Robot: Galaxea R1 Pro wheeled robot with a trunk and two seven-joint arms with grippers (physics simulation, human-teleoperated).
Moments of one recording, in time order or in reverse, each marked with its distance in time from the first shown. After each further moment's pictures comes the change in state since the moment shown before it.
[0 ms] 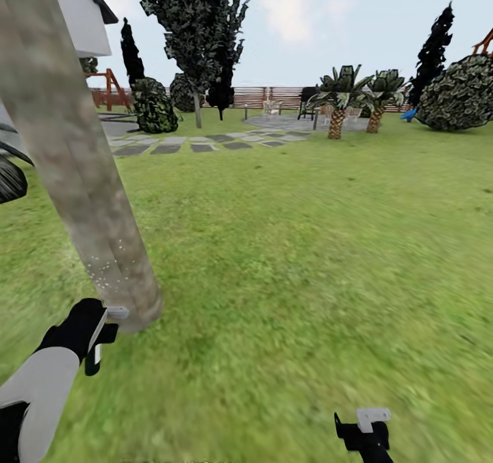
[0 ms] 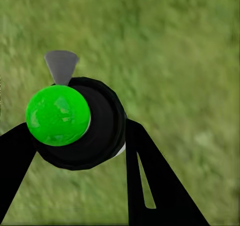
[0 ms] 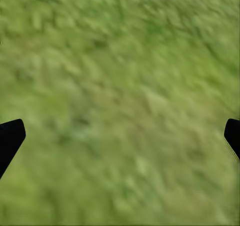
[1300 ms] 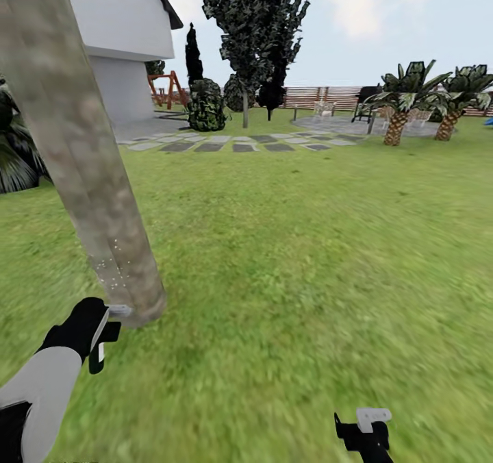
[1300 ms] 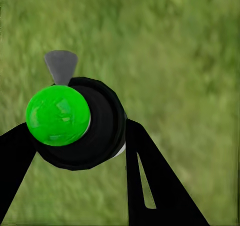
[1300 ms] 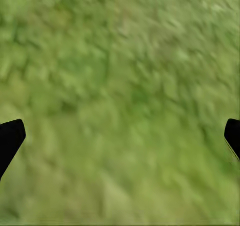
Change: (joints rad) left arm 0.001 -0.012 0.007 -0.012 0.009 0.000 0.000; right arm 0.000 0.000 0.000 0.000 0.000 0.000 0.002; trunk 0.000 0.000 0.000
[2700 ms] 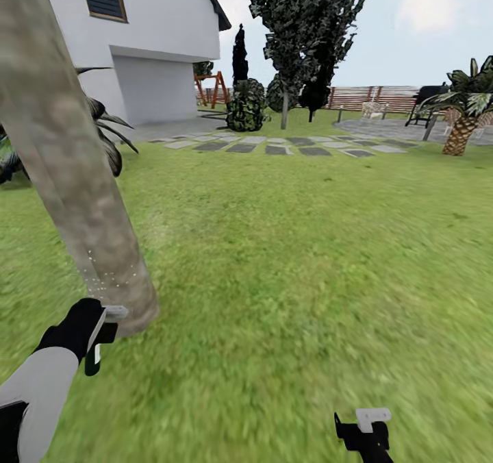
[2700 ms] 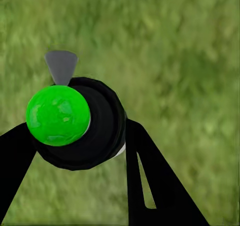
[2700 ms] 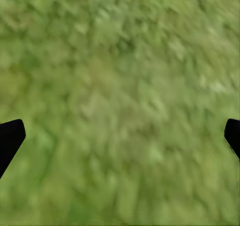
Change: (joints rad) left arm 0.000 0.015 0.001 0.009 -0.005 0.000 -0.004; right arm 0.000 0.000 0.000 0.000 0.000 0.000 0.000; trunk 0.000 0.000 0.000
